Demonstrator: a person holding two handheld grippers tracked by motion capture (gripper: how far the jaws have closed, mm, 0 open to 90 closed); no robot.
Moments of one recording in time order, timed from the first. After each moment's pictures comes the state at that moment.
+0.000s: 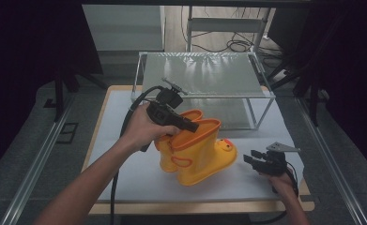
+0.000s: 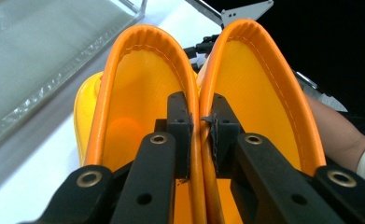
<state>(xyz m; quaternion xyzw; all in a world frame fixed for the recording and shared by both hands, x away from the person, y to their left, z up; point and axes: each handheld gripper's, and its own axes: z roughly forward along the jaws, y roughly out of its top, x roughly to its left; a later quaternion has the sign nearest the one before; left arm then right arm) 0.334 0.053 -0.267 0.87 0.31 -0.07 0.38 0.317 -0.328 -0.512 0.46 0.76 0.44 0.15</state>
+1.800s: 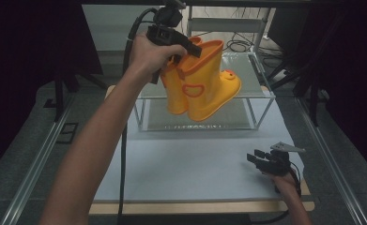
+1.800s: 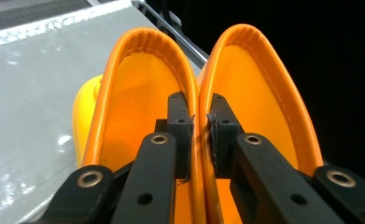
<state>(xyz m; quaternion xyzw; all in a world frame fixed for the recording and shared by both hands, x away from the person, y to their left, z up) 0.425 0.054 -0.142 0.80 0.42 0.01 0.44 0.317 -0.339 -0.512 0.47 0.74 0.45 0.15</state>
